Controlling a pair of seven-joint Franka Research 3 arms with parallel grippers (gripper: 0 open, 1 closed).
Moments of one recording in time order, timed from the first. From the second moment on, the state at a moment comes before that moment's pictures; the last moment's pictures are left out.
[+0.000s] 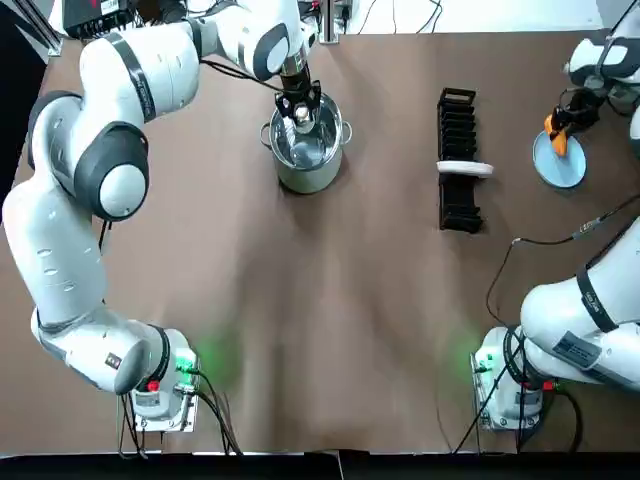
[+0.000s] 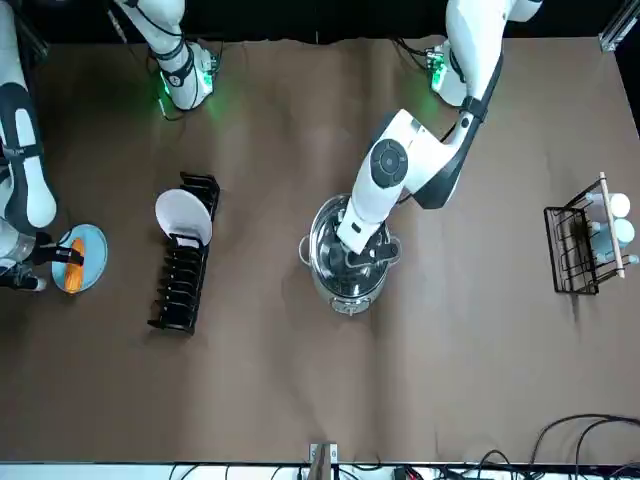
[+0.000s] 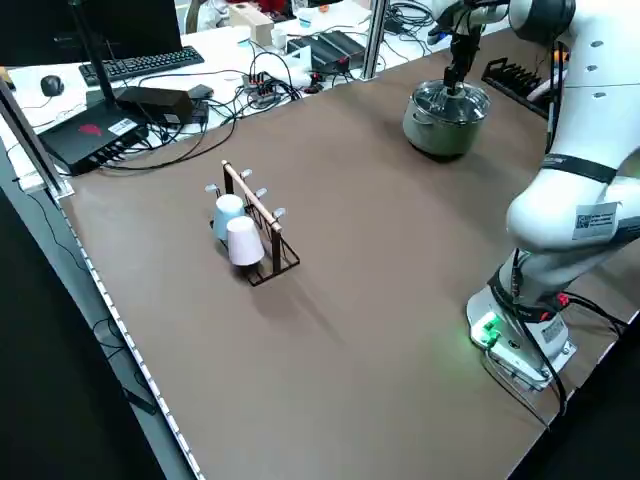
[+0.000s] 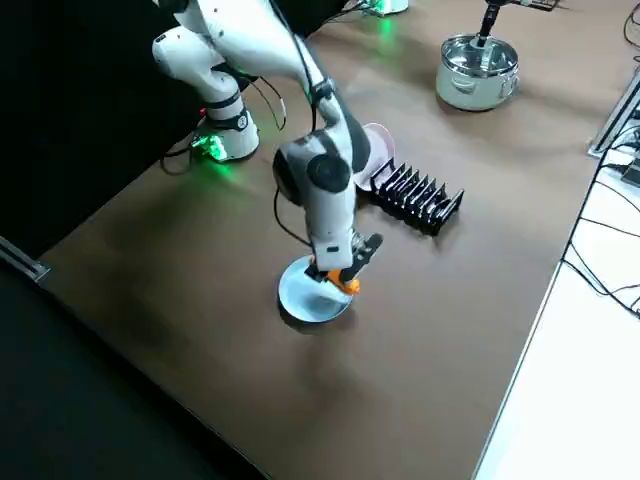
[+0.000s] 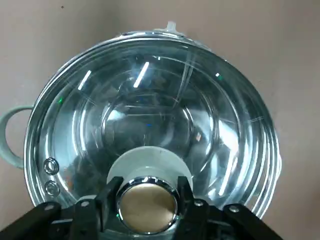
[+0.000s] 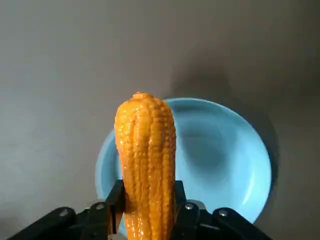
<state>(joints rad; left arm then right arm) -0.44 0.51 -0.26 -1.60 -0.01 2.13 -0.83 -0.42 0.52 -0.06 -1.85 0.00 2.28 -0.38</state>
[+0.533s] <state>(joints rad) -0.45 0.51 -0.26 -1.59 0.01 2.13 -0.83 -0.48 0.56 -0.05 -1.85 -0.01 2.31 -0.48</state>
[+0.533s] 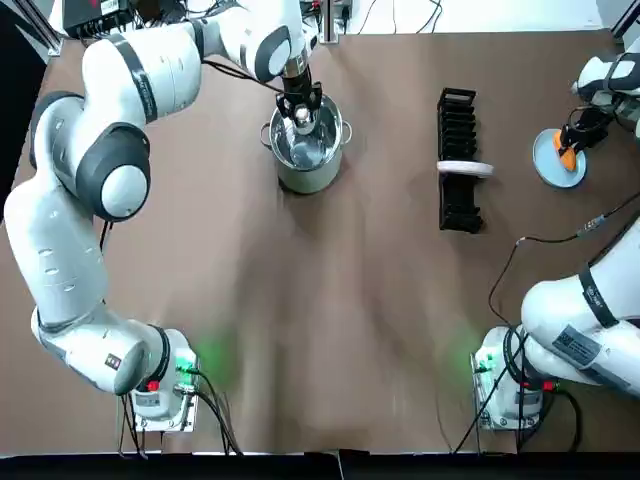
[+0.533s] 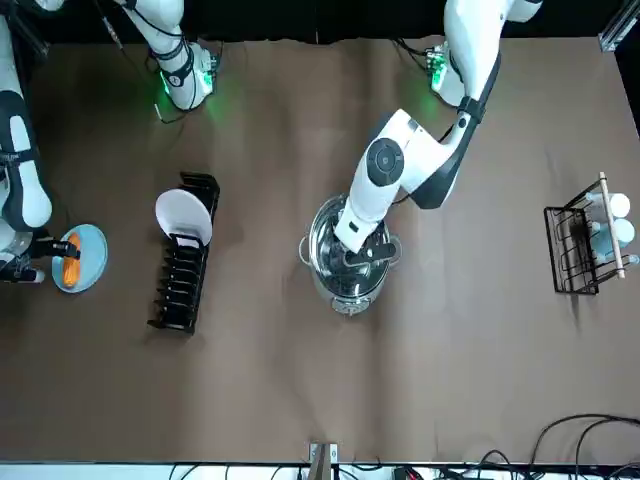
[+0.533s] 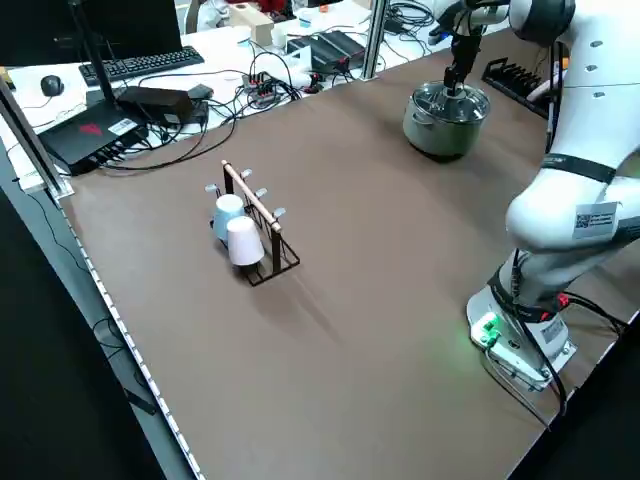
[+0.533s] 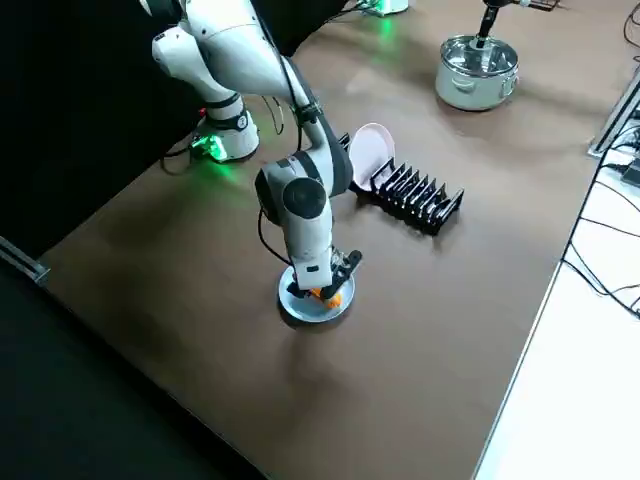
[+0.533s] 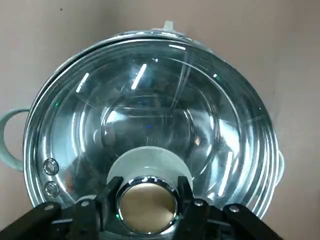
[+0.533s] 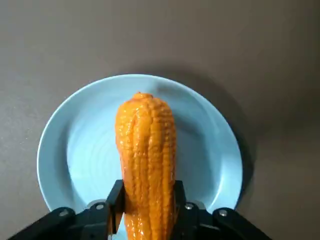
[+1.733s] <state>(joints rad) -0.44 0.51 -0.25 -1.58 0.02 2.13 -0.83 -0.43 0.47 -0.03 -1.71 -0.01 2.01 -0.51</state>
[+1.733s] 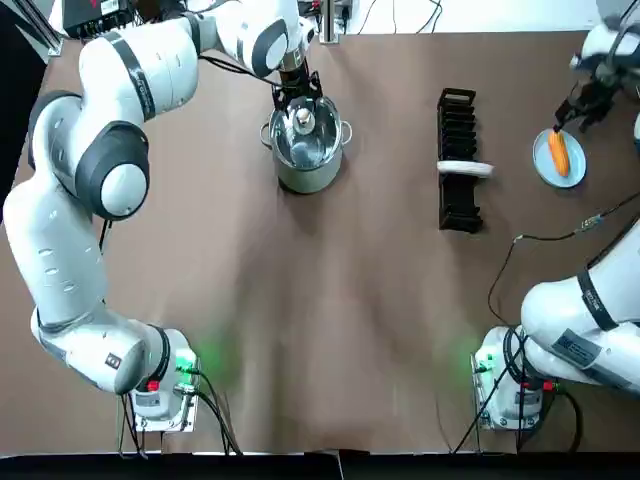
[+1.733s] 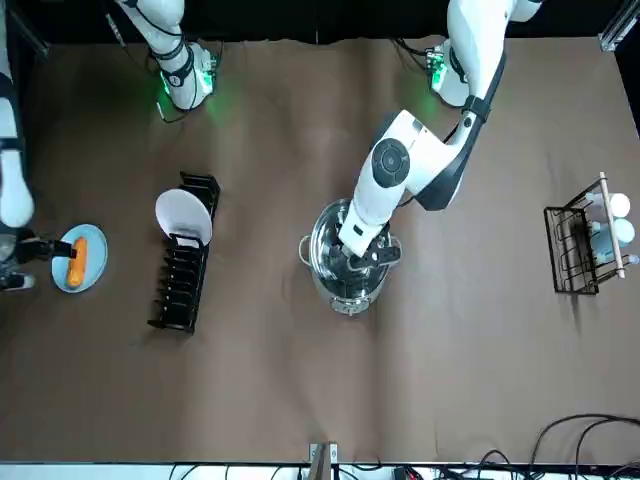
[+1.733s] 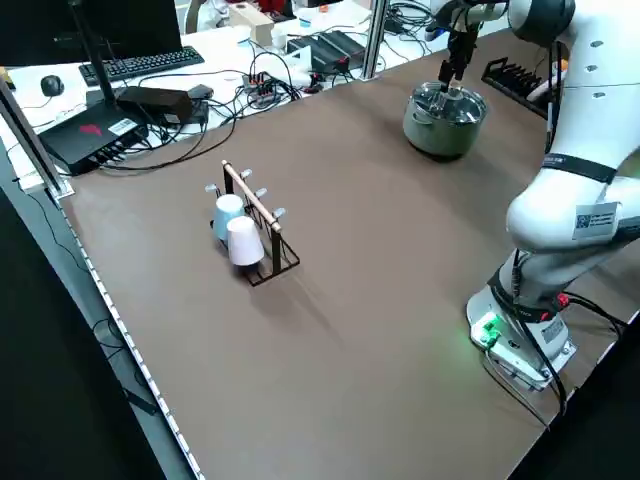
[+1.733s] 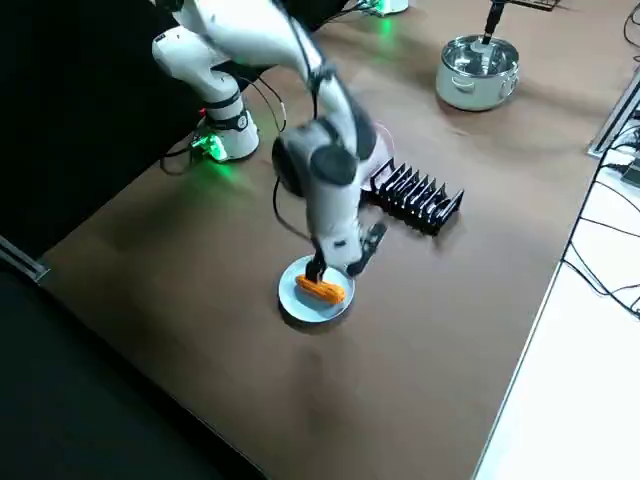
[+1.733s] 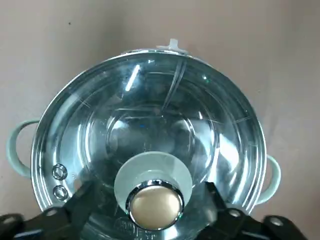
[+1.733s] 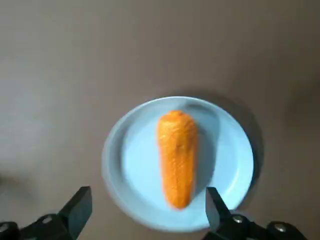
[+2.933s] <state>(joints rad) -0.01 0.07 -0.25 -1.56 0.05 1.56 -0.12 -0.04 -0.04 -0.01 -1.53 0.06 1.42 -0.23</state>
